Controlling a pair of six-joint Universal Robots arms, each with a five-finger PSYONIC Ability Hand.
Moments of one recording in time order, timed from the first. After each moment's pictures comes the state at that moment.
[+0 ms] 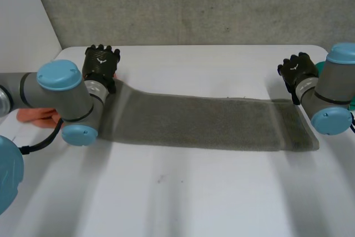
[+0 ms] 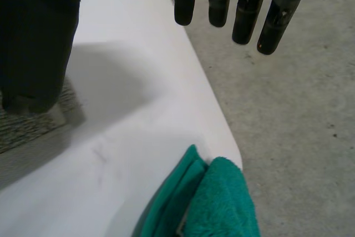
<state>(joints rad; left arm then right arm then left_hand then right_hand) 4.36 -2.43 -1.06 3.52 -1.64 3.62 1.74 -0.59 0.78 0.00 1.53 2.27 0.28 0.33 0.34 0.33 0.15 0.20 0.24 0.23 0.24 0.07</state>
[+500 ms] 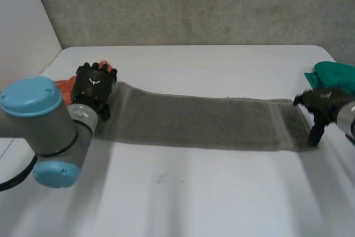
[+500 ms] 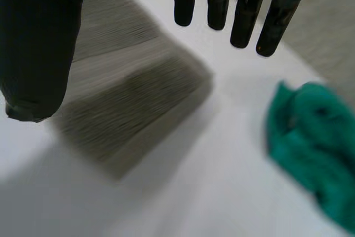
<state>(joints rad) 4.32 -2.04 -1.58 3.54 -1.67 3.62 1.59 -1.13 1.44 0.21 1.36 2.54 0.22 0.21 0.22 0.22 0.05 0.21 0.26 0.26 0.25 0.09</state>
